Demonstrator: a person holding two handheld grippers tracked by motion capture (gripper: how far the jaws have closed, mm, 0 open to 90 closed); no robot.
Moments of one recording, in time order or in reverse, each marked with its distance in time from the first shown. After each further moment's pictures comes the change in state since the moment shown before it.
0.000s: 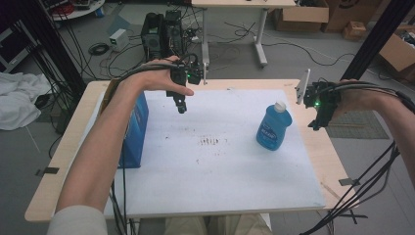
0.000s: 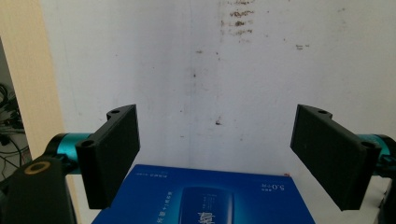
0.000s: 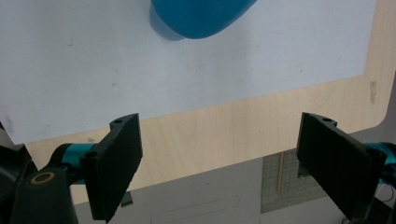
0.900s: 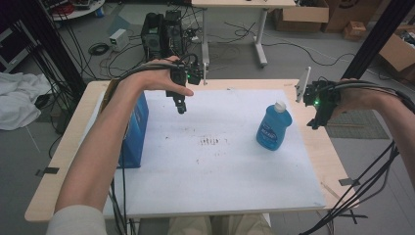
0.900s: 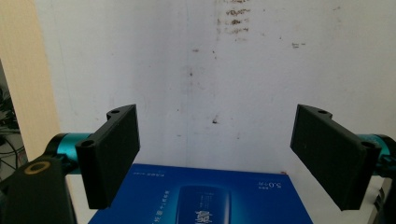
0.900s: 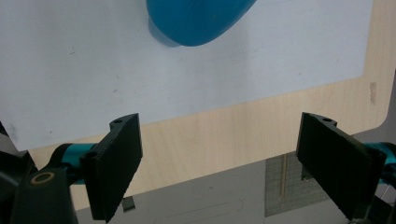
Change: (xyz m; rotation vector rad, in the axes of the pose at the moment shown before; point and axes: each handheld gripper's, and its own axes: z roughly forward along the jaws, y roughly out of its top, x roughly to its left) left arm -0.001 0.000 -0.001 0.008 -0.016 0.005; right arm -0.001 0.001 -0.001 -0.007 0.017 0.014
